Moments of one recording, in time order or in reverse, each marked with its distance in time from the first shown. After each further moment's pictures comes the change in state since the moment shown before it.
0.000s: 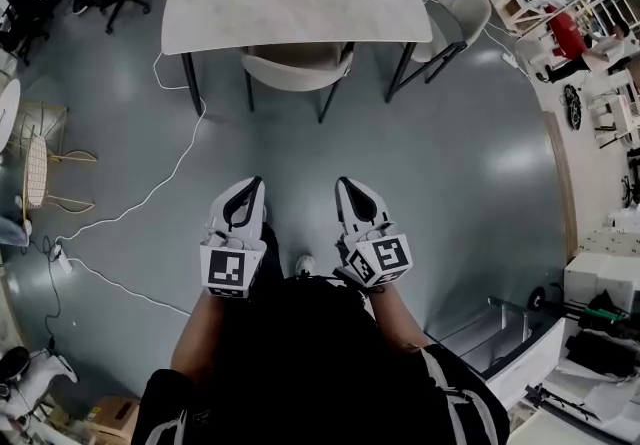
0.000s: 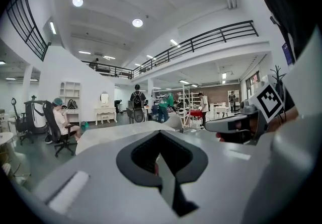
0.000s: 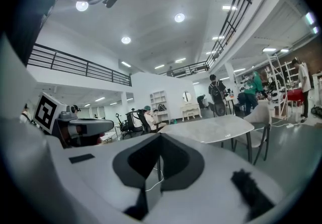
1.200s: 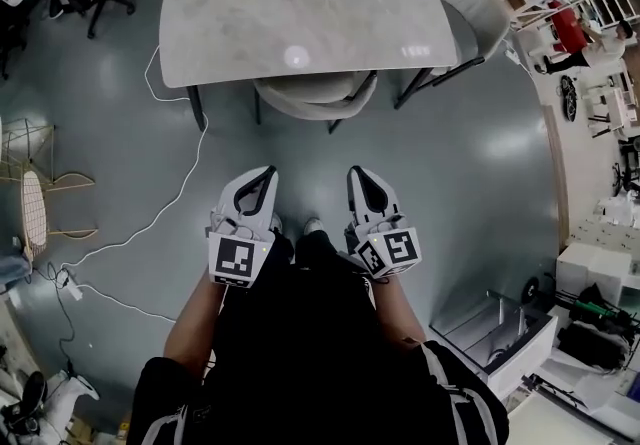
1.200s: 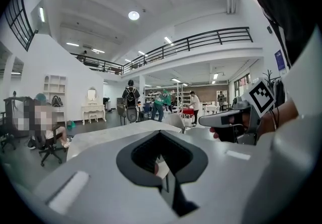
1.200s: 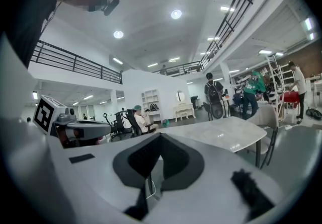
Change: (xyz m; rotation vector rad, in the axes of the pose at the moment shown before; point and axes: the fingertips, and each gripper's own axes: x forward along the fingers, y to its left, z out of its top) left arm 0.142 0.190 0.002 0.030 0.014 -0.168; right arm 0.228 -0.026 0.033 0.008 0.007 -0.105
